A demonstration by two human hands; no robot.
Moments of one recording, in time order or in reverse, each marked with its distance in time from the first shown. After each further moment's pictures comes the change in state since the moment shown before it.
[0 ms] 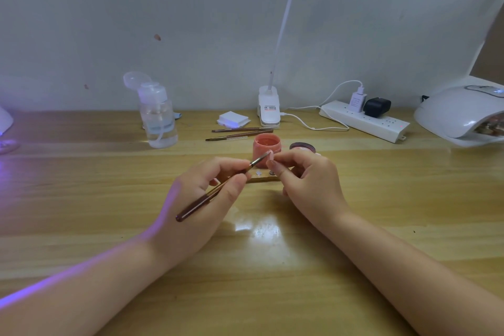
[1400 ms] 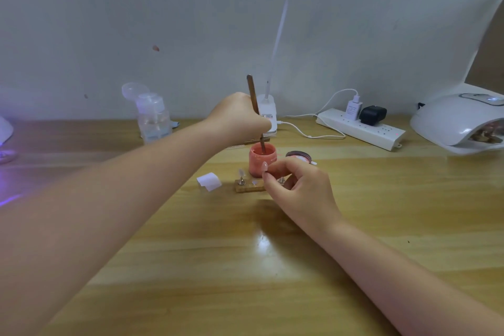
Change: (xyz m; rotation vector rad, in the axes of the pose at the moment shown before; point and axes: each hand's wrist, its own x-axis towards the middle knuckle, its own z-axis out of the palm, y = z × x) left_hand 0.152 0.022 0.026 0.475 -0.199 -0.320; right_hand 0.002 0.006 0.004 -0.010 0.024 -0.034
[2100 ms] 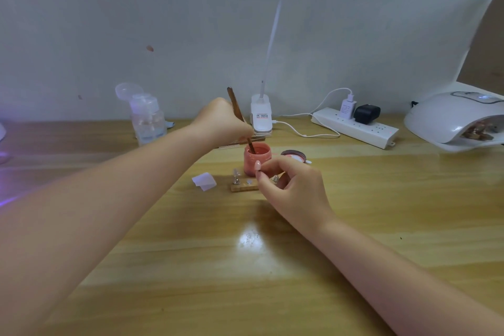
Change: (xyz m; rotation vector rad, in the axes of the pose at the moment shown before) left_hand 0.009 -0.022 0.003 -0.123 -0.006 -0.127; right_hand 0.000 -0.002 0.001 -0.001 0.018 -0.048
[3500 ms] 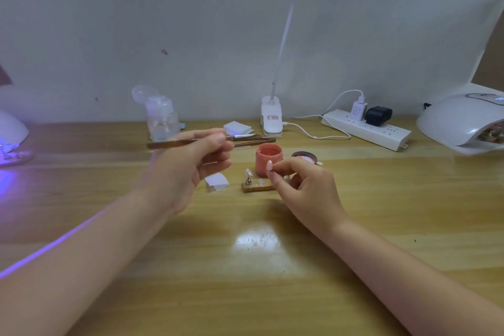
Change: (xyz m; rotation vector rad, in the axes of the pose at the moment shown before) left_hand -0.090 -0.051 -0.018 -1.084 0.108 -0.002; right_hand 0.000 0.002 -0.002 -0.020 -0.027 -0.029
